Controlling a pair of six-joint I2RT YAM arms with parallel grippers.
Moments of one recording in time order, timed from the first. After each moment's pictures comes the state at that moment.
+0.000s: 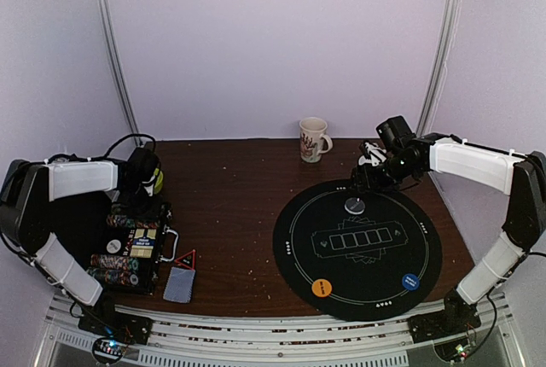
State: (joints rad) left arm -0.25 1.55 0.93 -0.64 -0.23 -0.25; right arm 0.40 1.57 1.18 -0.61 -0.17 0.29
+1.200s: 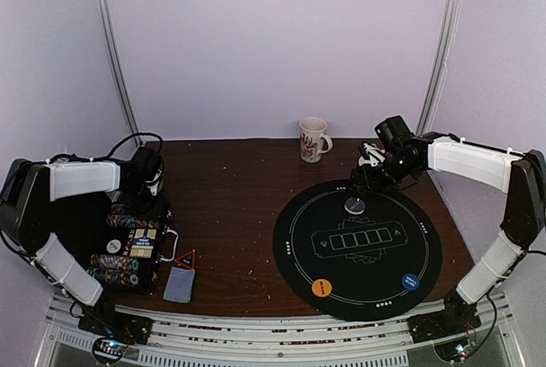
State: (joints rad) left arm -0.27 1.55 0.93 -0.60 -0.25 -0.18; right arm 0.40 1.58 1.19 -0.63 -0.18 0.27
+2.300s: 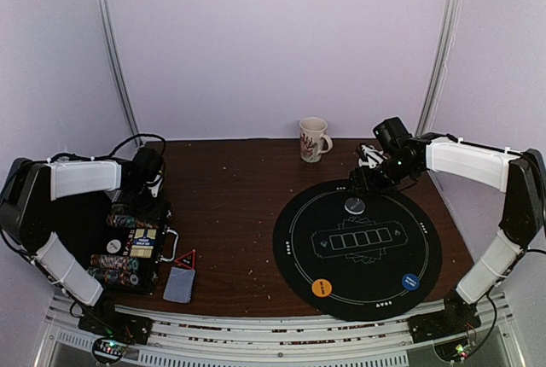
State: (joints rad) left arm -0.28 1.56 0.94 -0.65 -0.26 -0.13; right arm 0.41 1.60 1.19 -0.63 -0.19 0.26
